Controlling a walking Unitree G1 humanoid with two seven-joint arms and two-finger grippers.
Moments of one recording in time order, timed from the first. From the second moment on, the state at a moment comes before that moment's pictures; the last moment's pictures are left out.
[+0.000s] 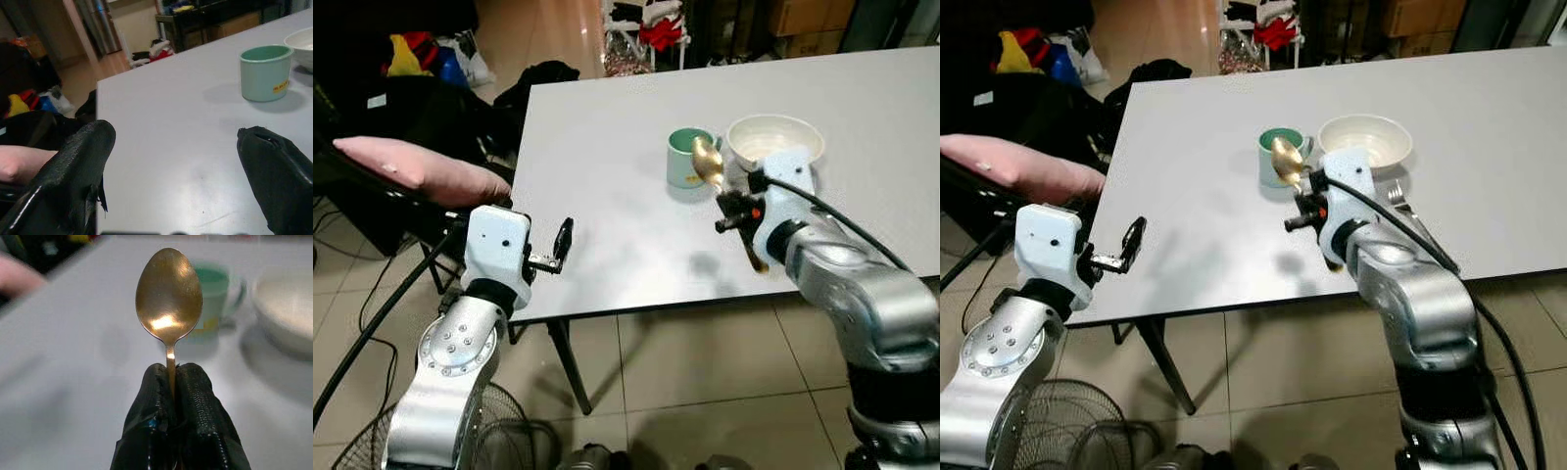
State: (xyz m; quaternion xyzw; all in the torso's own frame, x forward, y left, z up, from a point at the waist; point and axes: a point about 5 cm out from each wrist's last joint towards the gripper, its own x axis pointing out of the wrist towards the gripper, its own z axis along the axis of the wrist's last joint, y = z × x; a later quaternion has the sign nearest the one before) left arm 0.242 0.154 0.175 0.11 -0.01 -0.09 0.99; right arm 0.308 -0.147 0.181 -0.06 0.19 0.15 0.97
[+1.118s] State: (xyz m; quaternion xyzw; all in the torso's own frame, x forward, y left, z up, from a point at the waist) left arm 0.209 0.139 0.164 0.13 0.07 -0.29 0.95; right arm 0.350 -0.083 0.130 -0.01 0.28 0.11 0.95
